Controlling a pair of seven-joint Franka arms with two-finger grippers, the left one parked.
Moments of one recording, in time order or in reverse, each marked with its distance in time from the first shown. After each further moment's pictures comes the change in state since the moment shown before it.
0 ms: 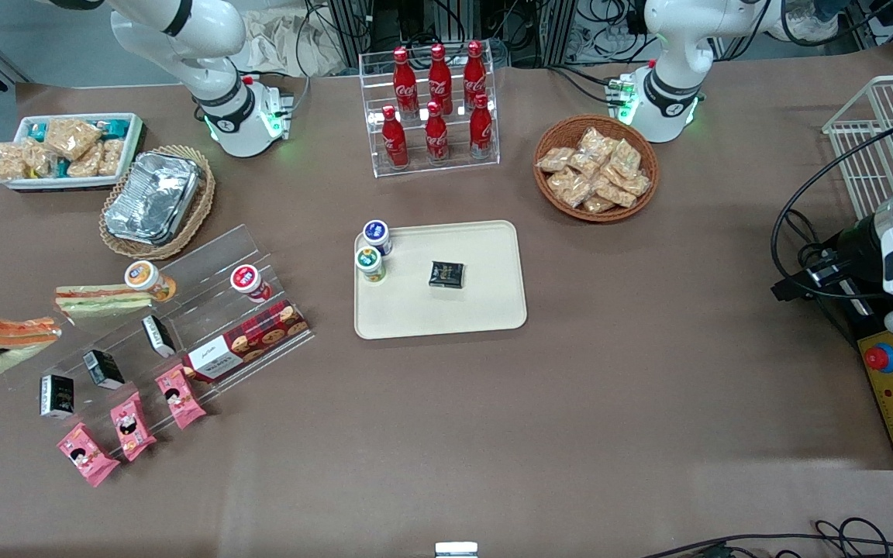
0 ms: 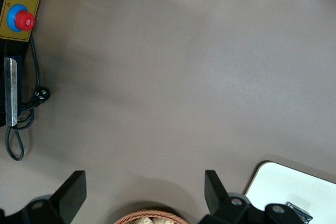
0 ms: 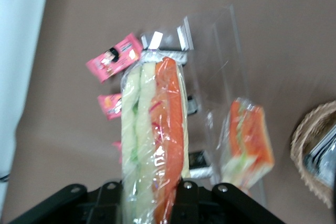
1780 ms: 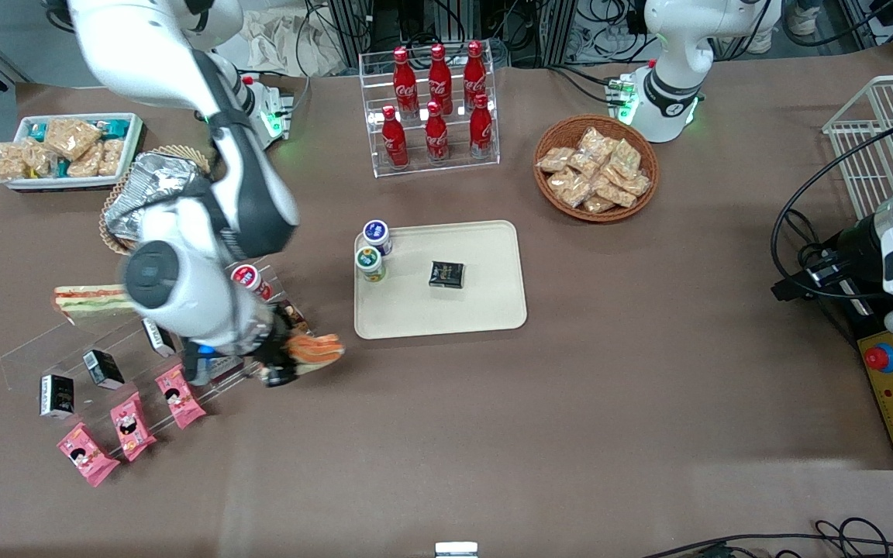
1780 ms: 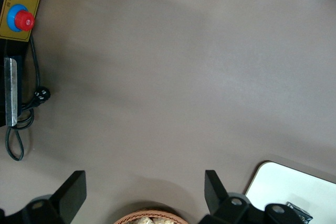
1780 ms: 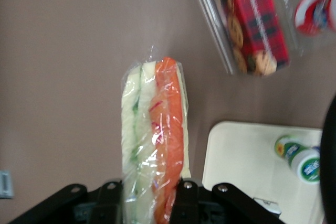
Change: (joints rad) arm 0.661 0.207 0.006 -0.007 0.053 0.225 0.821
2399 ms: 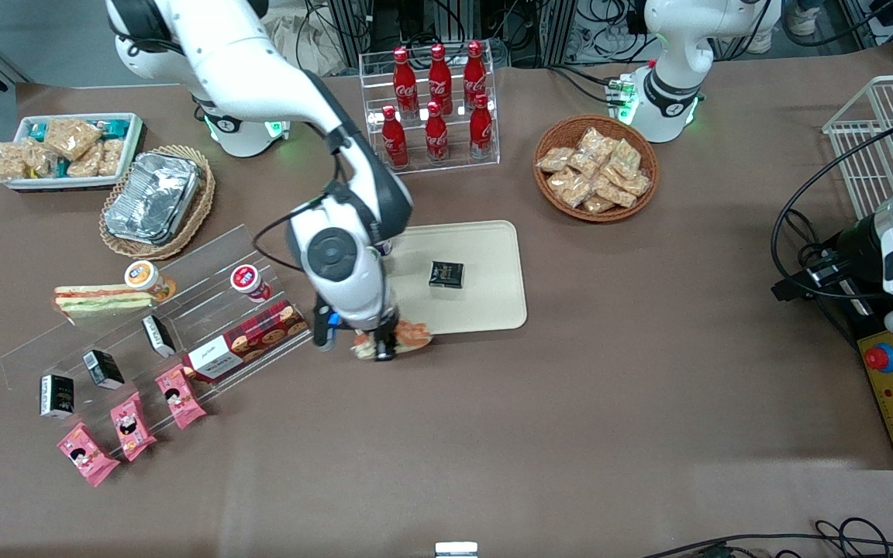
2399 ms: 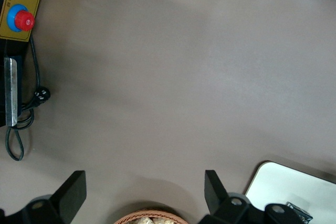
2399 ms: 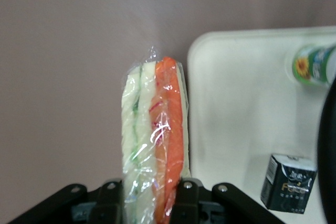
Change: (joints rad) arm 0.213 0.134 0.000 -0.049 0.001 0.201 0.318
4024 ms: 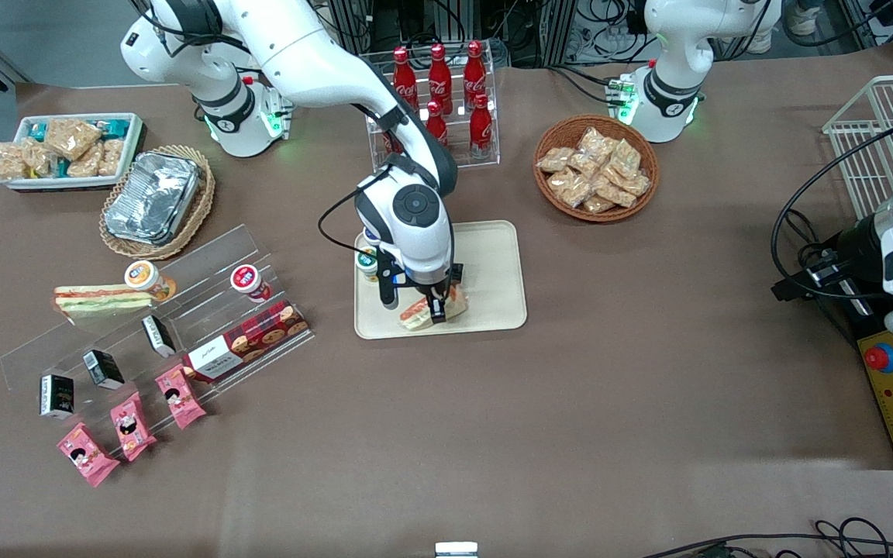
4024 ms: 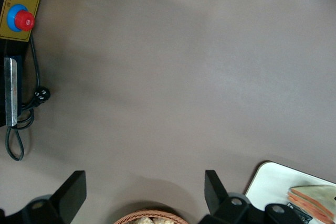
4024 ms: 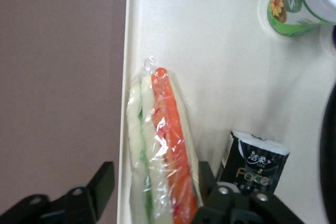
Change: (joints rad) arm 0.180 0.024 -0.005 -0.115 -0.074 0.154 0.076
